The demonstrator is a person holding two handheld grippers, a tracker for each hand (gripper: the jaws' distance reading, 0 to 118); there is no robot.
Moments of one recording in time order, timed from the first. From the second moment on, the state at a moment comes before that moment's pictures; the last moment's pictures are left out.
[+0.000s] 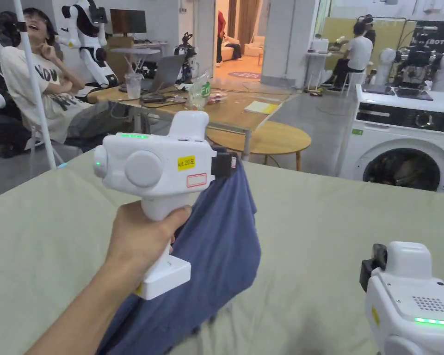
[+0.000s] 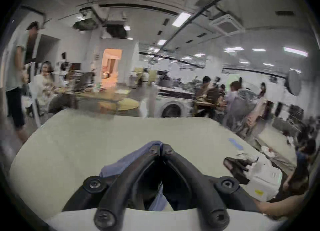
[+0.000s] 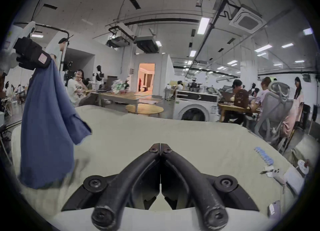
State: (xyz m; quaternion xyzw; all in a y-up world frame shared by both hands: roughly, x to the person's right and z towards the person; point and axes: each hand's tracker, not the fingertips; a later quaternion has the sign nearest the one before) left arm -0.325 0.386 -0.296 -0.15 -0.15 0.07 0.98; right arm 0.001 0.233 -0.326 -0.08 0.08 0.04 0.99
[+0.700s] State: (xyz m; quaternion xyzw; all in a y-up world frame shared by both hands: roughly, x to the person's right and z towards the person) left arm -0.079 0.186 -0.317 -0.36 -0.34 0.10 0.87; right arm 0.192 0.219 -0.279 -0.11 -0.10 0.03 0.99
